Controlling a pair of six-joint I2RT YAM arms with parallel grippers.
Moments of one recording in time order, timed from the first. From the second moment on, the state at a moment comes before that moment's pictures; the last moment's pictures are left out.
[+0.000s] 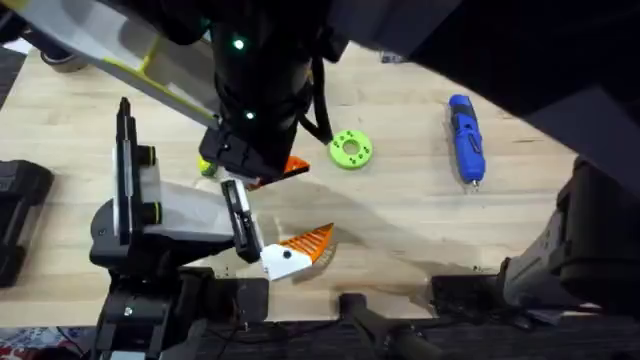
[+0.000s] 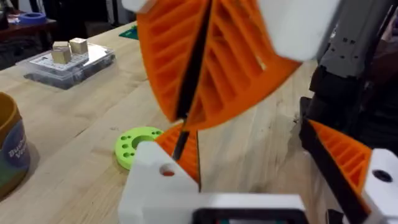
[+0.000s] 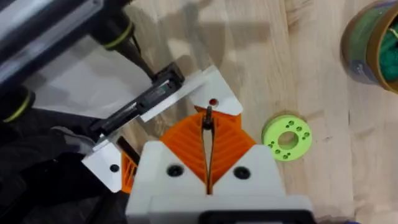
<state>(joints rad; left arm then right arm) -0.04 0.00 0.01 -0.12 1.18 0.00 1.11 1.97 2.24 -1.58 -0.03 -0.18</state>
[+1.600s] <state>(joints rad) -0.04 0.00 0.01 -0.12 1.18 -0.01 1.11 2.00 2.24 -1.59 -0.03 -0.30</state>
